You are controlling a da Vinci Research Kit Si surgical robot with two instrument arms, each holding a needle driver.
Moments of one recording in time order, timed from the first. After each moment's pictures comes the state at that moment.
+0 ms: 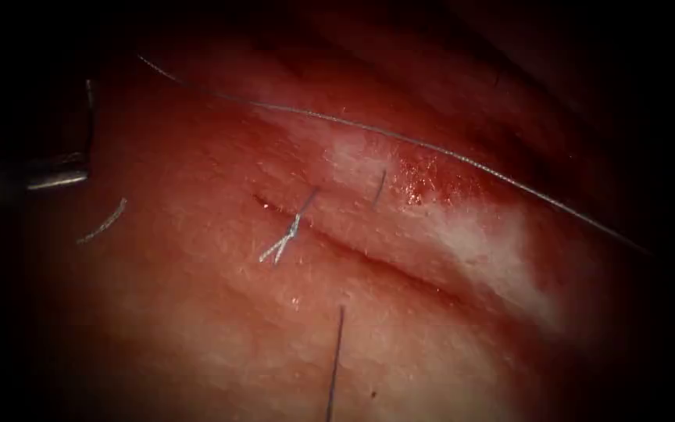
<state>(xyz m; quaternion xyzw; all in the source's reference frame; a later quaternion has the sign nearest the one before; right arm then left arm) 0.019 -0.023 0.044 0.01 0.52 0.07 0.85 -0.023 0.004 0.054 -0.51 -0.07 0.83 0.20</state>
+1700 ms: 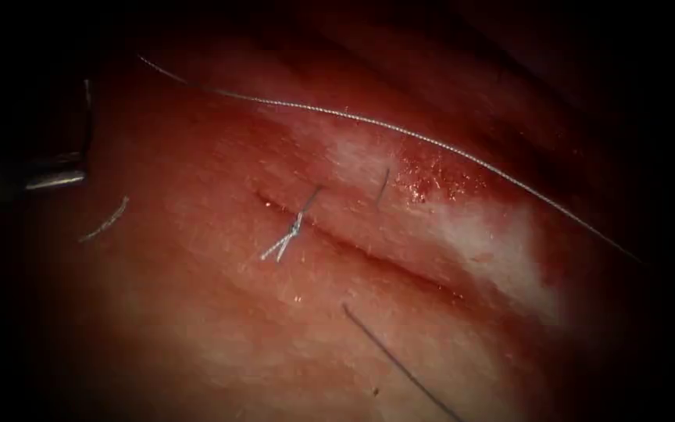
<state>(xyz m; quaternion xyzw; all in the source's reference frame) -0.026 -0.006 0.072 -0.10 0.20 0.15 0.96 -0.023 0.004 0.054 -0.51 -0.08 0.83 0.20</state>
